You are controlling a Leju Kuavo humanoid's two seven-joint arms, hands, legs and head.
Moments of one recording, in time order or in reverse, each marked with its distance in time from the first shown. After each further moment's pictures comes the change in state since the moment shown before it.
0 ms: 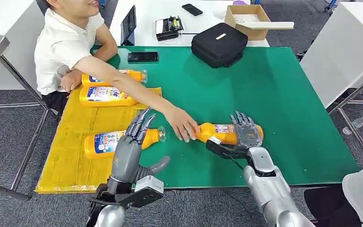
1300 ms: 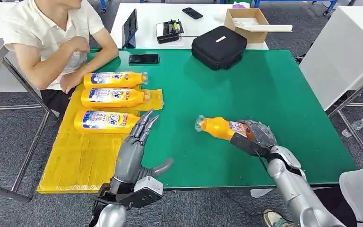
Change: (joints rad) left arm -0.010 0.000 -0.006 0.031 0.073 -0.021 -0.034; right arm 0.045 -0.198 0.037 -0.002 -0.627 0.283 -0.251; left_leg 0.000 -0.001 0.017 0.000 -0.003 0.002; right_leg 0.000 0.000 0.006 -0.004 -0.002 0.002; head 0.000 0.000
